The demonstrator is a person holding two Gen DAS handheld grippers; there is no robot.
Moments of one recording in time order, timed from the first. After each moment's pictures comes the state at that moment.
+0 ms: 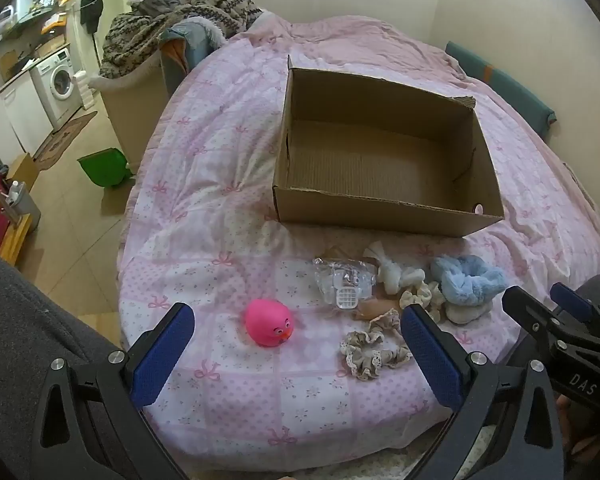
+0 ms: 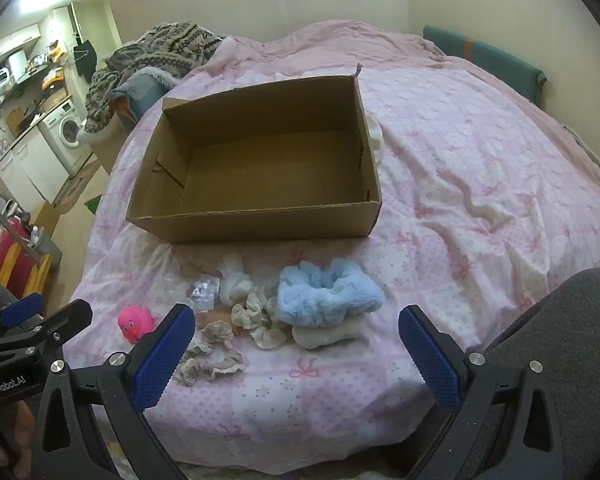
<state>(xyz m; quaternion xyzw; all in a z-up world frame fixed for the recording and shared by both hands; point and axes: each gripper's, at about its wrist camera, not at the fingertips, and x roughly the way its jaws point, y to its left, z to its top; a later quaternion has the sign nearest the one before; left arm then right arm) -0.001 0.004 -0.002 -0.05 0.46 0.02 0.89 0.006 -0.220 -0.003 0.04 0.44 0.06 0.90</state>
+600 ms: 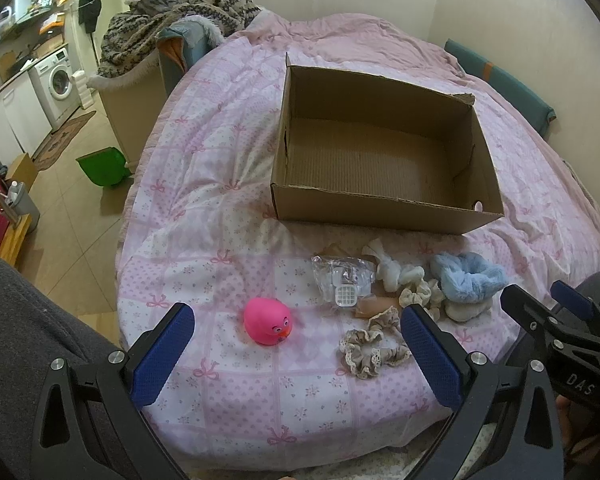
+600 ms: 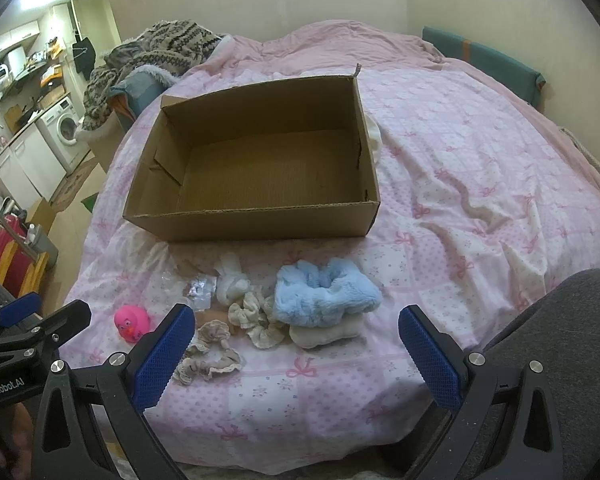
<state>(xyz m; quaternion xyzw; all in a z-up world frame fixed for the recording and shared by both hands) 0.000 0.002 -0.004 -0.05 0.46 0.03 0.89 0.006 -0.222 -0.004 0.03 0.44 0.06 0.90</state>
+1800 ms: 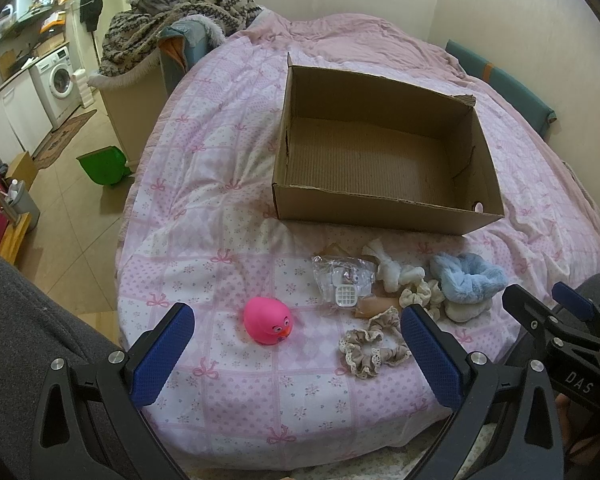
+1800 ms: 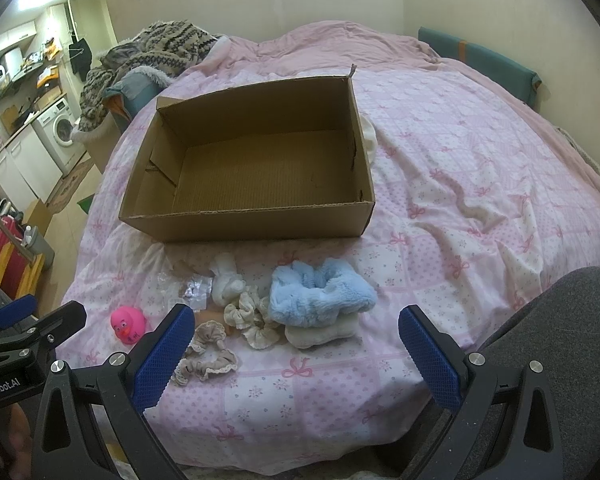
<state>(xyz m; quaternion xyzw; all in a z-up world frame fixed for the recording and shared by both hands) 0.000 0.002 -0.005 -0.05 0.46 0.02 0.88 0.007 -0.220 -0.005 0.03 0.44 0.05 0.90</state>
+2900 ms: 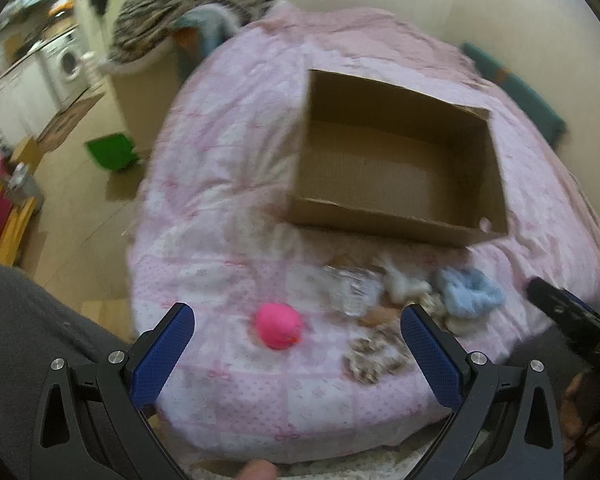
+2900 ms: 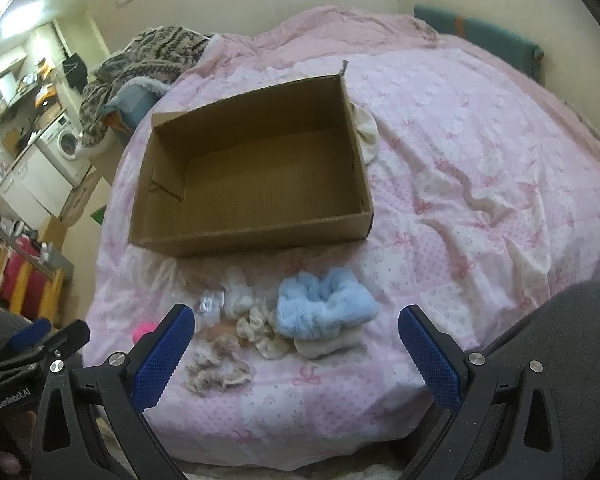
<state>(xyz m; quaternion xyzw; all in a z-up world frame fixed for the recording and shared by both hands) 0.021 0.025 0.015 -0.07 0.49 0.05 0.87 0.030 -0.236 0.012 0.08 0.47 0.06 0.88</state>
